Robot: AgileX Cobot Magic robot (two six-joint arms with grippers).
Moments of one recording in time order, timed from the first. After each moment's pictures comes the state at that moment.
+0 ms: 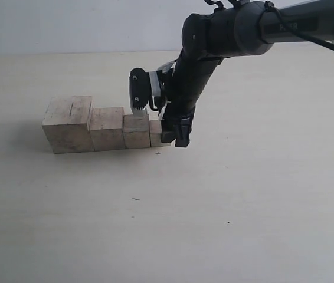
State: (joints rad) left arm 0.08 0.01 0.00 -0.11 0.37 0.08; right arm 0.68 2.24 -1.63 0.24 0.80 -1.26
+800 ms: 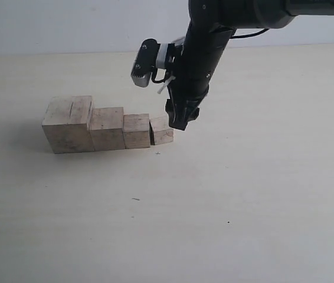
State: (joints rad) left arm 0.08 0.01 0.00 -0.11 0.37 0.08; right arm 0.68 2.13 -1.63 0.11 0.92 -0.84
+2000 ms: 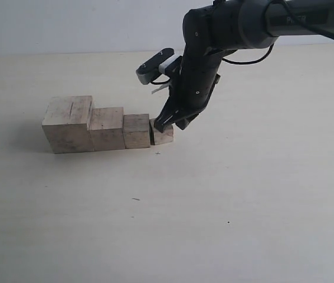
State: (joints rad) left arm 0.08 0.01 0.00 -0.11 0.37 0.08; right arm 0.68 2.21 -1.63 0.05 0.86 -0.31
